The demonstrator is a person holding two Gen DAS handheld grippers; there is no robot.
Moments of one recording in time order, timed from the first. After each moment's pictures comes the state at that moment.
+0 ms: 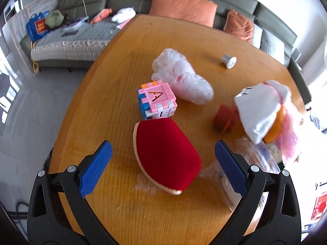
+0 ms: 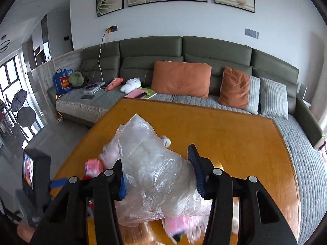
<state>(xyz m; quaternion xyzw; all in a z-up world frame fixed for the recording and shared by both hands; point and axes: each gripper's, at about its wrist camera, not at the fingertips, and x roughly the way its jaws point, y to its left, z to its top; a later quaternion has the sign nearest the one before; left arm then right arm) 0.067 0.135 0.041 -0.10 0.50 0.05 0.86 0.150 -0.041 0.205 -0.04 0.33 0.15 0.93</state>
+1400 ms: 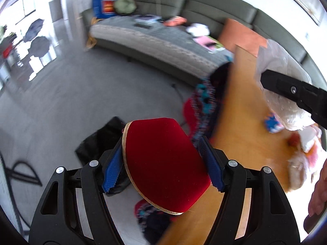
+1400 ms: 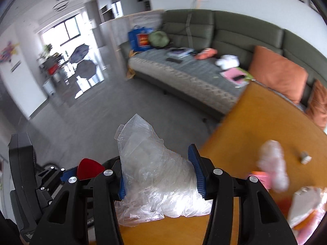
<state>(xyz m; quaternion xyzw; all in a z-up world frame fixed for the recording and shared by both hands) -0.084 0.358 0.069 -0.19 0.45 0.22 0.85 0.081 0.271 0.159 -0.11 0.41 0.40 0.81</state>
